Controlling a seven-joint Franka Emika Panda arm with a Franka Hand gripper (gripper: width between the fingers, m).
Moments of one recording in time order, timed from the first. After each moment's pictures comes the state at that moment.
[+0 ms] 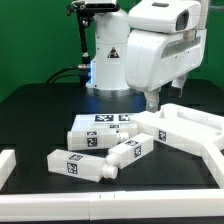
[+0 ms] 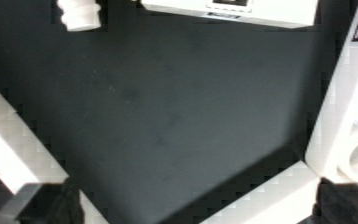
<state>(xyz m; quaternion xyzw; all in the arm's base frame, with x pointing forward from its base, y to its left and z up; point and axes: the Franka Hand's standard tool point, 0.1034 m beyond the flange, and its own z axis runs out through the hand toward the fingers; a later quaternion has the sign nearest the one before) 0.563 0.060 0.124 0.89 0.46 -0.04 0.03</state>
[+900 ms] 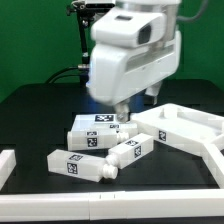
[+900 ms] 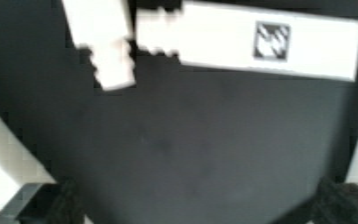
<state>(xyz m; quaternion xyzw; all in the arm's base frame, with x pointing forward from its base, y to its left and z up) 0.562 0.001 0.104 0.89 0.45 -0.06 0.00</state>
